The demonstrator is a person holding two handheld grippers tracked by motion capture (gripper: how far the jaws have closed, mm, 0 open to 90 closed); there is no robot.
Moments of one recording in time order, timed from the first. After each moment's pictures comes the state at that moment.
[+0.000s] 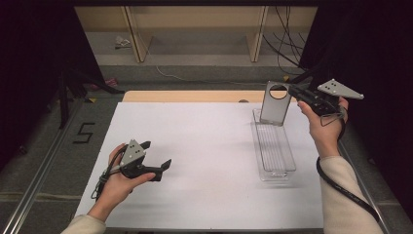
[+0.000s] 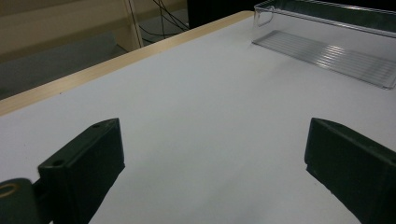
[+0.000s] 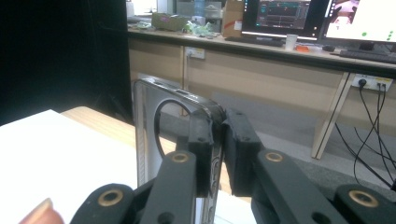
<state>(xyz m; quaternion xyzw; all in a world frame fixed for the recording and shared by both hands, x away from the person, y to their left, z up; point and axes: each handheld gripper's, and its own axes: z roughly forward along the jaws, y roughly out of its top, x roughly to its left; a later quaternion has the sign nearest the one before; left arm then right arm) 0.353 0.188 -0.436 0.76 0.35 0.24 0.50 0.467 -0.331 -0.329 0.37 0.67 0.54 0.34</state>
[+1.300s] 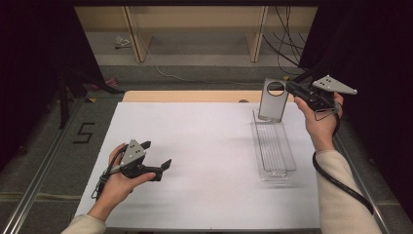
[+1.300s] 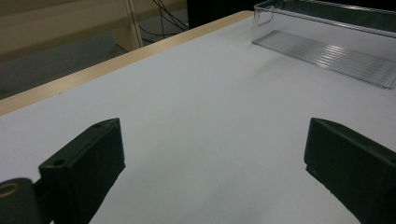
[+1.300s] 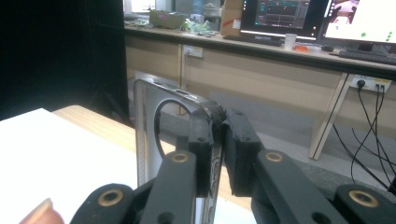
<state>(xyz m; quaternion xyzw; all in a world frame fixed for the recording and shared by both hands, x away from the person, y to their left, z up) 0.354 0.188 -0.436 0.76 0.35 0.24 0.50 0.485 -0.327 -0.331 0.37 0.68 0.54 0.34</state>
